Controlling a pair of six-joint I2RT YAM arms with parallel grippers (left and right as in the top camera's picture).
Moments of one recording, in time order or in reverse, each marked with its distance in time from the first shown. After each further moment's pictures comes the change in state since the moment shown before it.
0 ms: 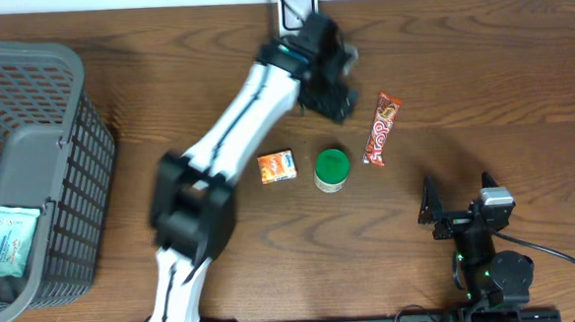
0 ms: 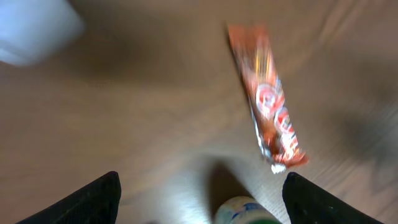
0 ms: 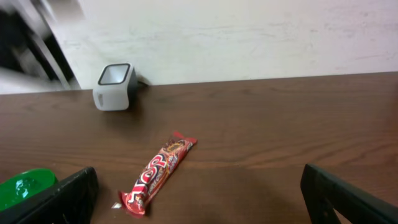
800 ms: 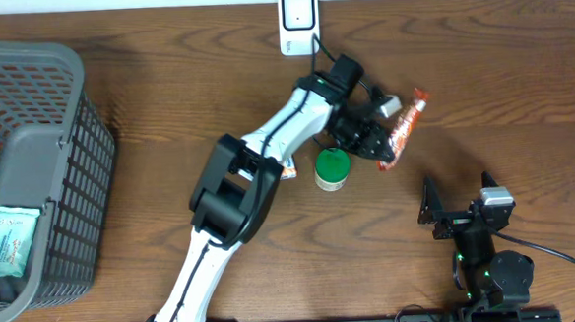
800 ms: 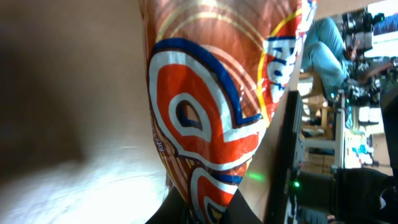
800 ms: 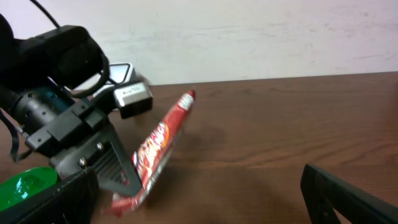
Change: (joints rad) left arm -0.095 0.296 -0.074 0.148 0.739 0.005; right arm 0.000 0.000 0.000 0.000 0.000 0.000
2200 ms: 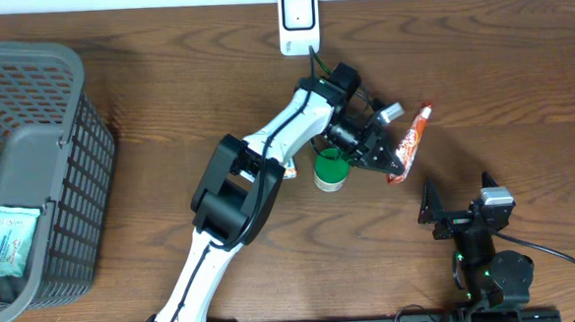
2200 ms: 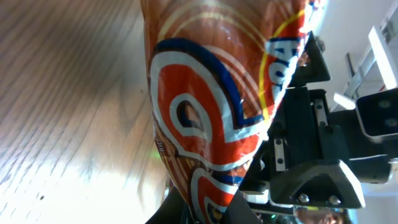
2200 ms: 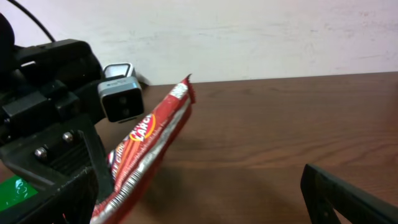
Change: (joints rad) left arm -0.024 0.000 0.000 -0.180 0.339 -0.001; right arm 0.000 0.000 0.000 0.000 0.000 0.000
